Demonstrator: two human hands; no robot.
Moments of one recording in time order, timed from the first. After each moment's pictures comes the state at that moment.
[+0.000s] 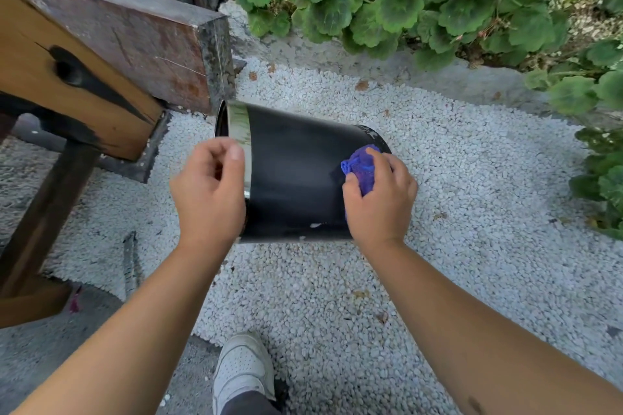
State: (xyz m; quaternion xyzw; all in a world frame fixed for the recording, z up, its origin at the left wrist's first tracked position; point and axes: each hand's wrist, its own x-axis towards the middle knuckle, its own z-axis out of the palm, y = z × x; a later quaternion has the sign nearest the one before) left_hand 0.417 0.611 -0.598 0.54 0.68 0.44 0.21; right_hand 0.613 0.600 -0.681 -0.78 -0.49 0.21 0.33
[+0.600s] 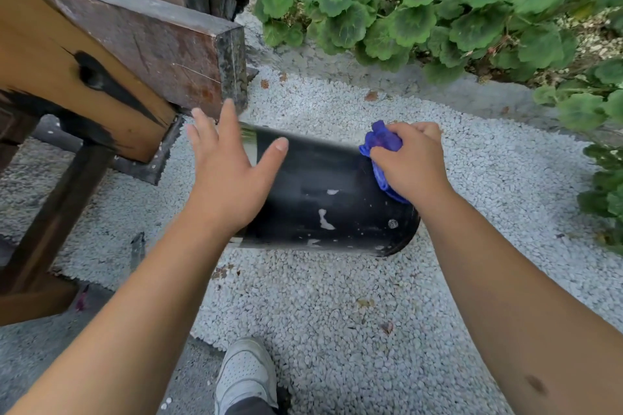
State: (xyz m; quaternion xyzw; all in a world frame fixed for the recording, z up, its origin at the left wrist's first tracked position) left_hand 0.417 0.634 -0.564 0.62 0.72 0.19 0.26; right_hand 0.661 0.668 -0.645 -0.73 -0.53 0.33 0.29
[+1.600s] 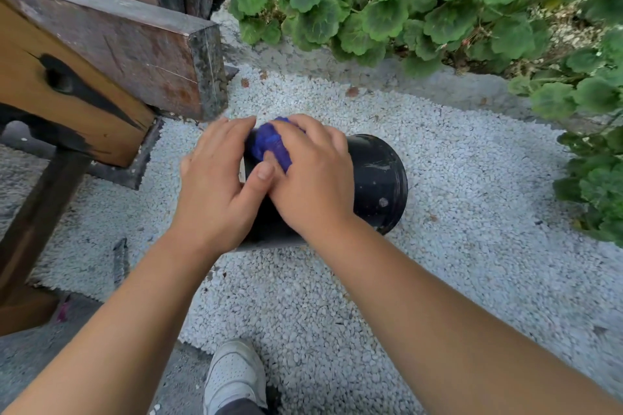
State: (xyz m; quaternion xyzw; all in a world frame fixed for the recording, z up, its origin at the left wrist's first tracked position) left_hand 0.431 0.622 -0.564 0.78 0.58 0.20 0.15; right_hand 0.567 0.623 -0.584 -0.65 -0.65 0.21 0.33
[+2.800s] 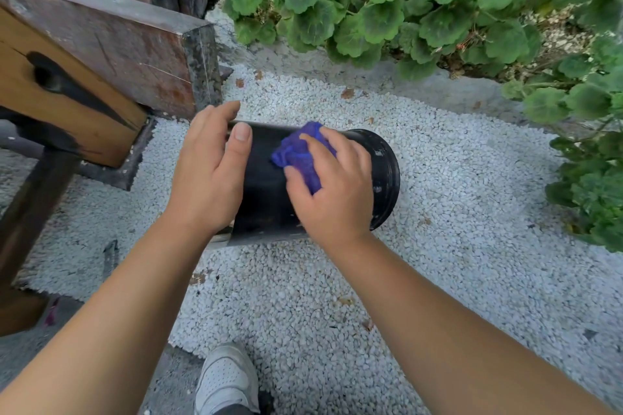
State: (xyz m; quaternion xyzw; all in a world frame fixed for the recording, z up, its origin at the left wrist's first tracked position) left_hand 0.434 0.642 -0.571 0.69 0.63 0.29 0.20; right_hand 0.590 0.617 -0.636 -0.65 -0.63 0.11 0.42
